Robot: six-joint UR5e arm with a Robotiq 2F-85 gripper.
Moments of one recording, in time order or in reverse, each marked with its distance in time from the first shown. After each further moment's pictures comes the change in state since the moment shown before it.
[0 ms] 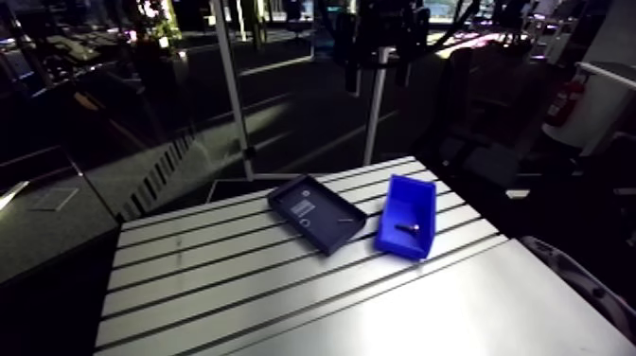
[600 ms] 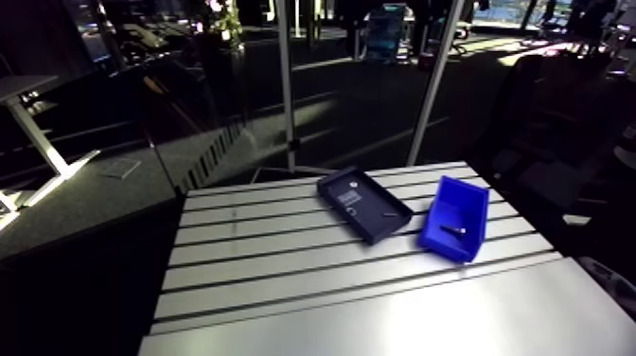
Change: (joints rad) arm 0.184 0.005 -0.123 0.135 -0.008 0.318
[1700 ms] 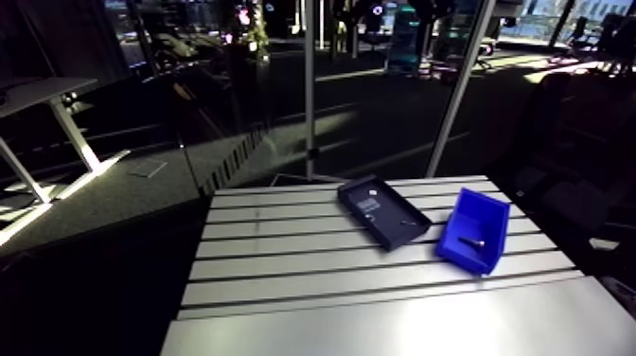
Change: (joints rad) arm 0.072 -0.039 -0.010 0.047 0.008 0.080
